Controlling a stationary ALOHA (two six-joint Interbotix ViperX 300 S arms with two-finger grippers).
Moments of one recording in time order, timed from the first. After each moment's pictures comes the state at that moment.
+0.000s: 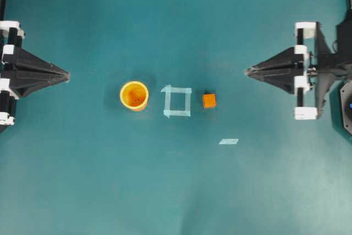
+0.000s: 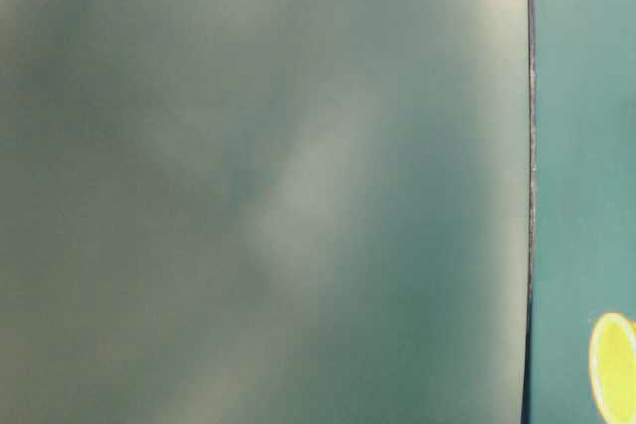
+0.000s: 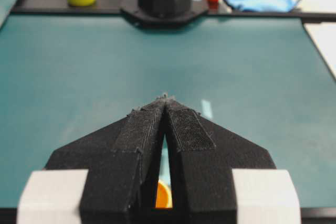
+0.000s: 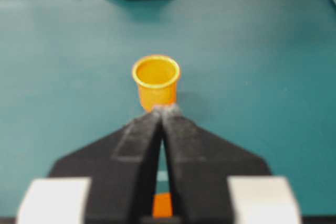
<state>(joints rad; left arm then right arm) 0.00 -0.97 1.18 0.01 -0.25 -0.01 -0.06 -0.63 1.08 0.05 -0.29 0.00</state>
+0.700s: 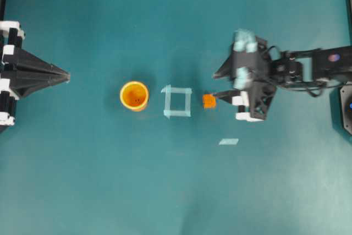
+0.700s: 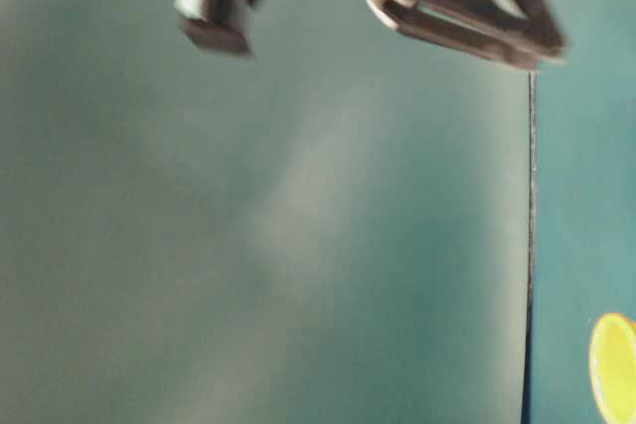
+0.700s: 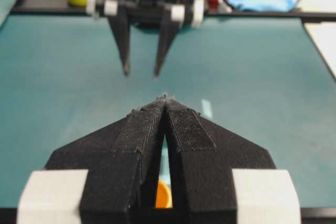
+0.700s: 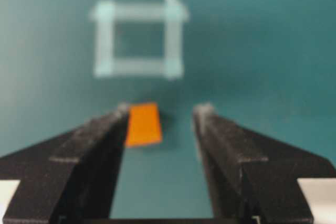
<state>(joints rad) 0.00 -0.97 1.18 0.01 -0.25 -0.01 -0.08 -0.13 0.79 -0.01 0.11 -0.04</state>
